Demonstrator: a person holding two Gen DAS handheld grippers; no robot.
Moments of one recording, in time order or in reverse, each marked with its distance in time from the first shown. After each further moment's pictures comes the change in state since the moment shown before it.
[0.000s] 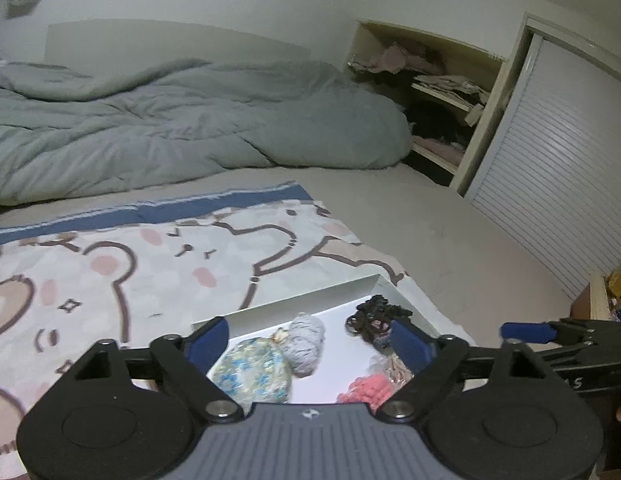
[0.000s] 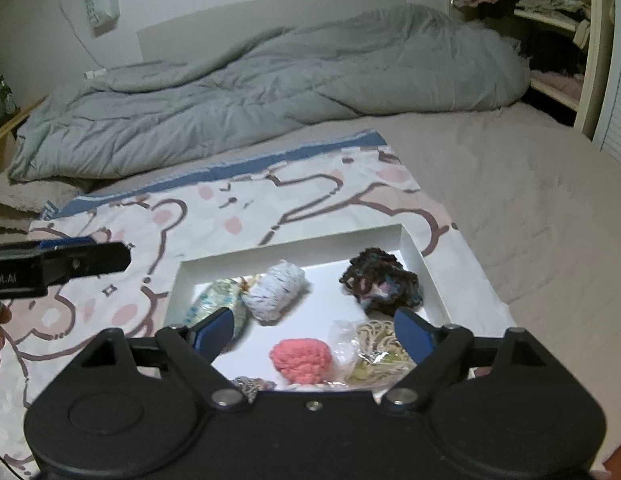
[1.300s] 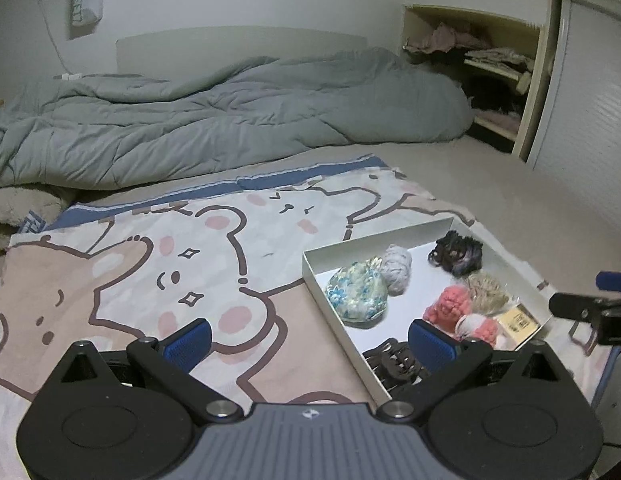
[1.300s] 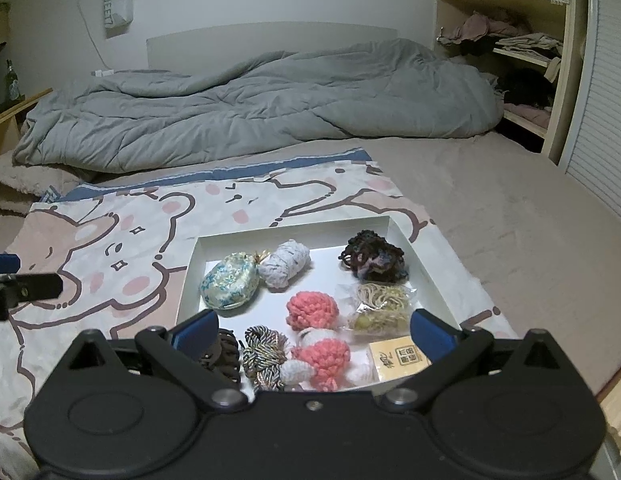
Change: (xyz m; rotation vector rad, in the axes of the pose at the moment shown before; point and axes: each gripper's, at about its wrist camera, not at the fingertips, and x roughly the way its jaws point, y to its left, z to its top) left arm -0.085 0.021 -0.071 0.066 0.039 0.250; right arm -0.065 0.045 -0.067 -0.046 -0.086 -0.098
